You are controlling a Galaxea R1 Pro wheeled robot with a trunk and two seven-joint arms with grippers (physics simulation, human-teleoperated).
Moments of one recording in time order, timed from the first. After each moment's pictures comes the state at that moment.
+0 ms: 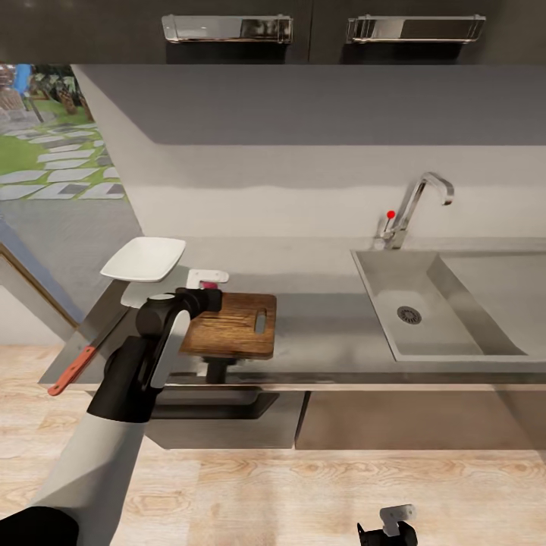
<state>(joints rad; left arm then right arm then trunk) -0.84 -0.03 -0.20 -1.44 0.20 0.93 0.19 -0.45 -0.04 -0.11 -0.02 0.22 -0.35 -0.03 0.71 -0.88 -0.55</state>
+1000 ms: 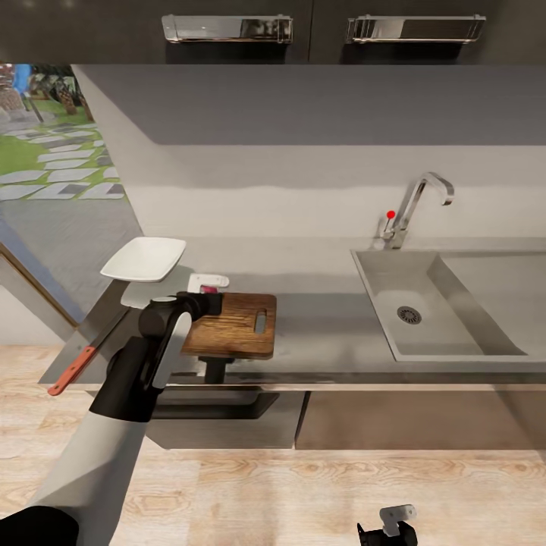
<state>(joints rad) -0.84 -0.03 -0.20 -1.40 0.20 0.93 0.19 -0.45 -0.04 -0.11 -0.02 0.22 -0.35 -0.03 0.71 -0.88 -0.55</state>
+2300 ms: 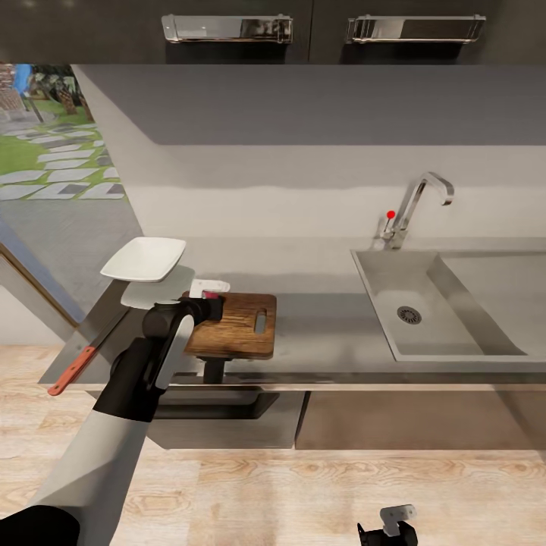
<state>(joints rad) -0.84 -0.03 -0.20 -1.35 0.20 0.93 0.19 -0.45 -0.04 -0.11 -0.02 0.22 -0.35 -0.03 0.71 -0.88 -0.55</state>
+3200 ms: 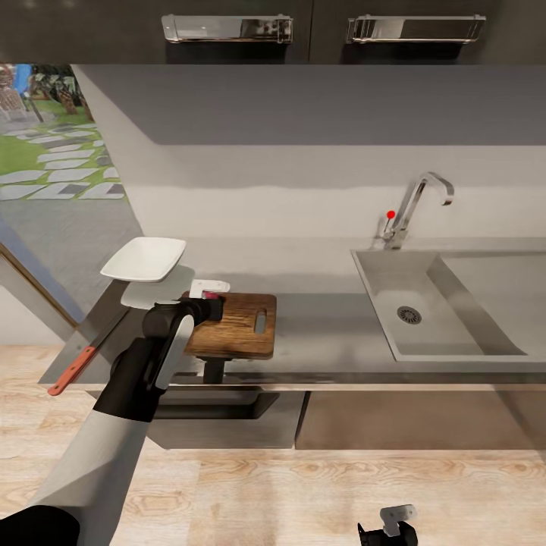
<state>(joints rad) -0.84 -0.03 -0.20 -1.35 0.20 0.93 0.19 -0.45 -0.04 -0.11 -0.02 0.22 -0.35 -0.03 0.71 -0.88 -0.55</state>
